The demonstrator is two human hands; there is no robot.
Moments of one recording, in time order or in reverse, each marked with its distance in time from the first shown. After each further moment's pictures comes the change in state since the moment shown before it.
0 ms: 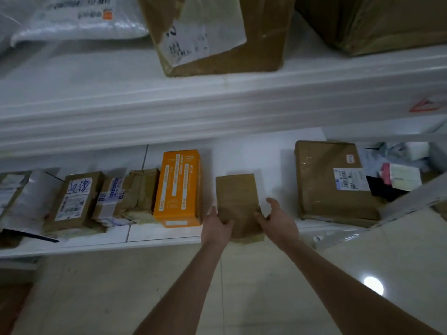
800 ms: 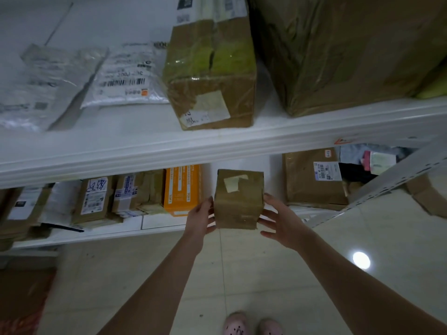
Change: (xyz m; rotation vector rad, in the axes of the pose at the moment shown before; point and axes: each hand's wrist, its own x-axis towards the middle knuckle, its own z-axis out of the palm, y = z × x) left_hand -0.080 0.037 -0.088 -0.711 -0.124 -0.255; right_hand -0.076 -0.016 -0.078 1.112 -0.428 0.384
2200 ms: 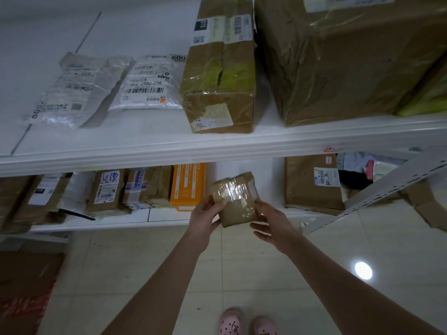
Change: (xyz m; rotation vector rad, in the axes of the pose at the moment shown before) left_hand -0.042 0.004 0.000 -0.205 -0.188 0.130; right_hand -0.044 -0.006 0.031 -0.101 0.079 -0.028
